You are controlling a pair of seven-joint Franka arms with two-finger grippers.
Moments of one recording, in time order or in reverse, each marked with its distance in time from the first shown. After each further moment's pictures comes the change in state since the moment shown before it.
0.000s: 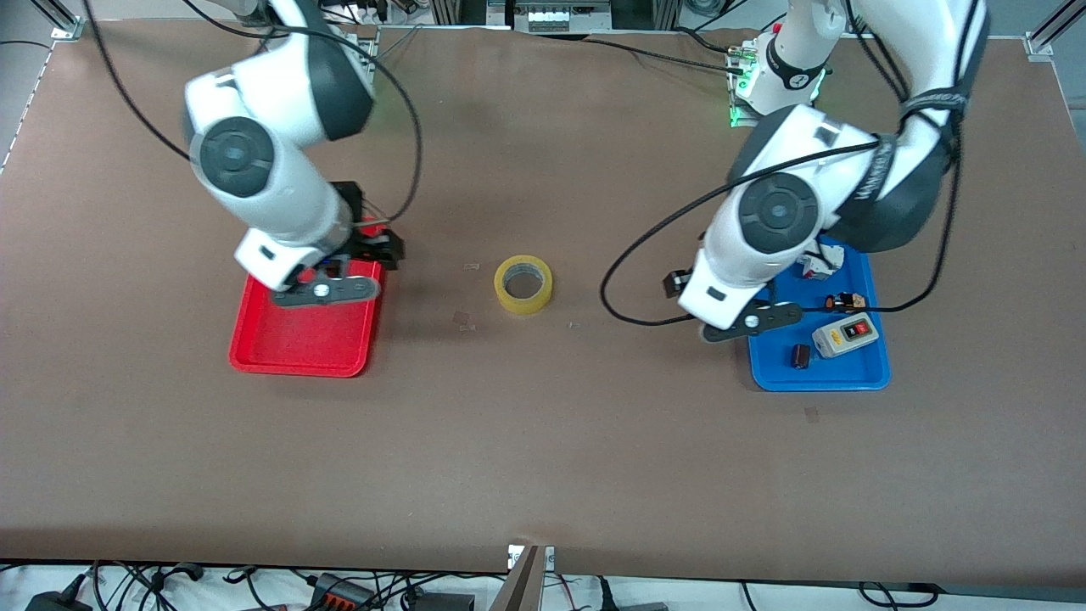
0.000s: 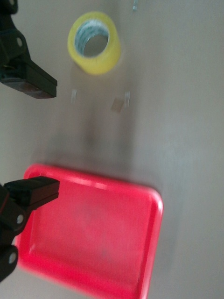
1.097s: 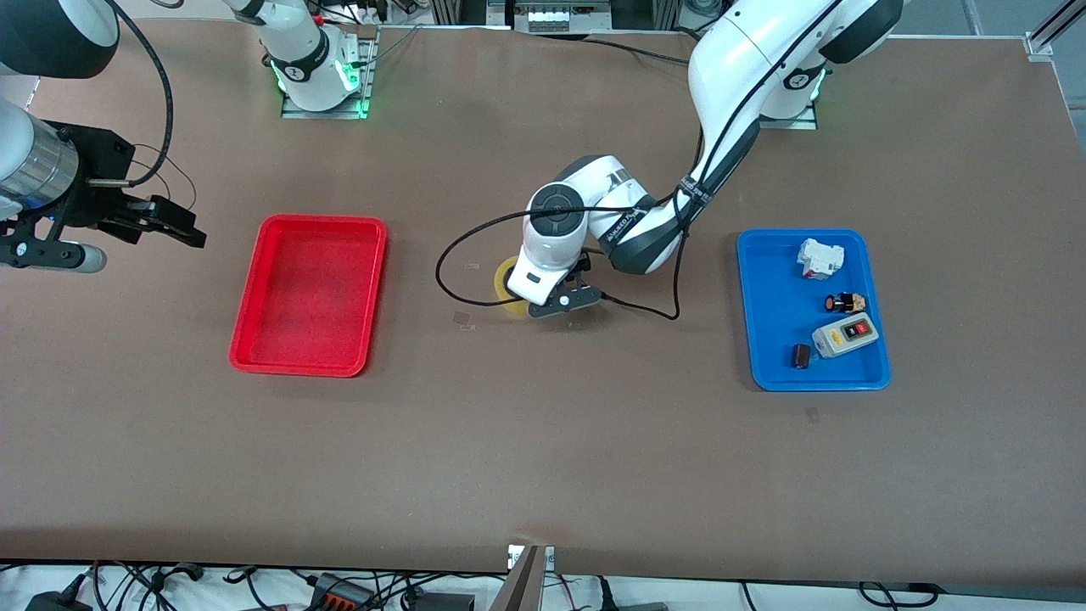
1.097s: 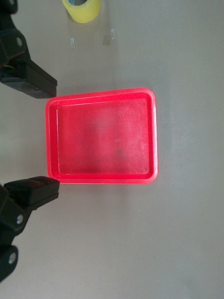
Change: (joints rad) left arm -0.349 0.353 -0.005 -0.030 0.034 0.555 -0.458; right arm -0.393 -0.233 -0.014 0.031 -0.001 -0.237 -0.210
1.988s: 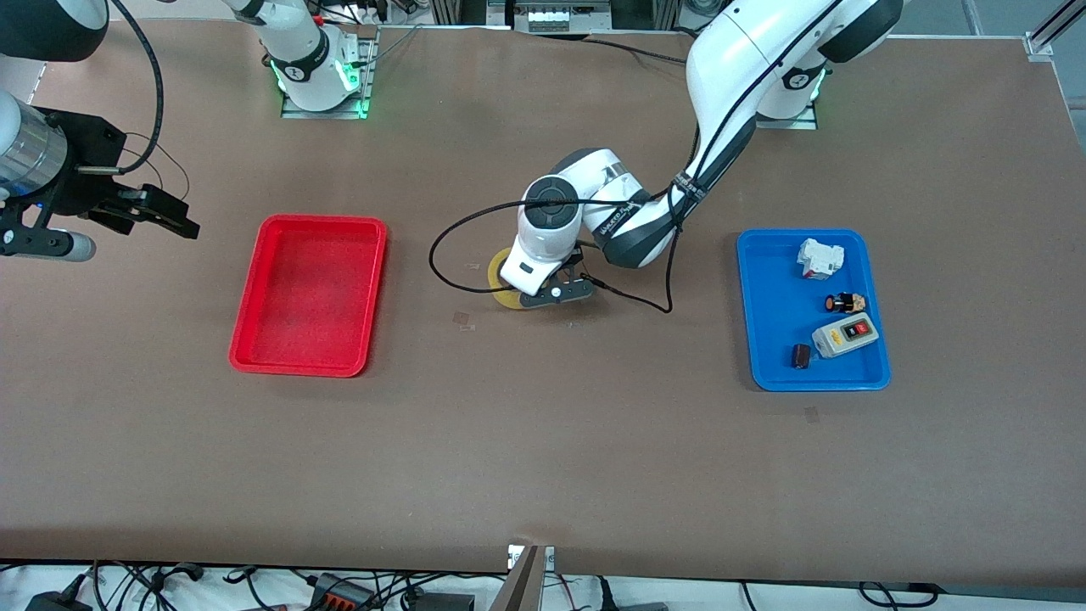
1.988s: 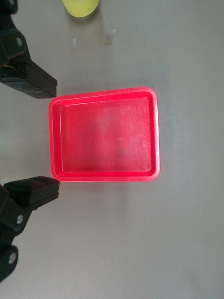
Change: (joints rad) left arm 0.004 0.000 -0.047 -0.028 -0.001 0.014 0.036; right arm -0.005 -0.019 -0.007 0.000 0.000 -0.017 0.002
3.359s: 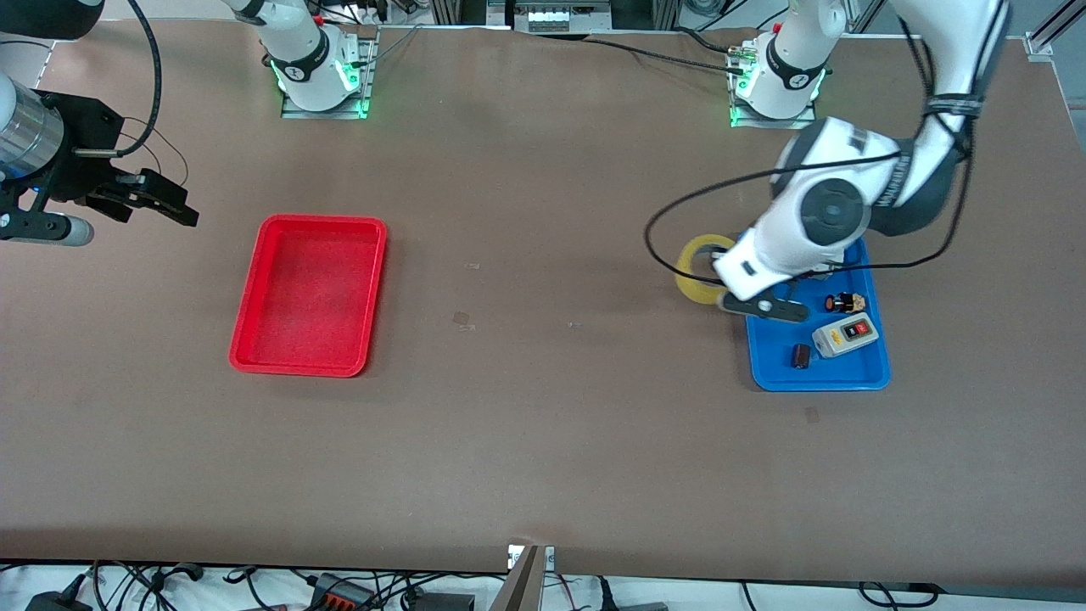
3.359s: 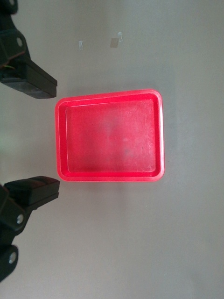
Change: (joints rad) left arm 0.459 -0.513 -0.005 -0.459 -0.111 -0.180 0.790; right arm 0.008 -0.030 0.000 0.003 0.000 -0.038 0.002
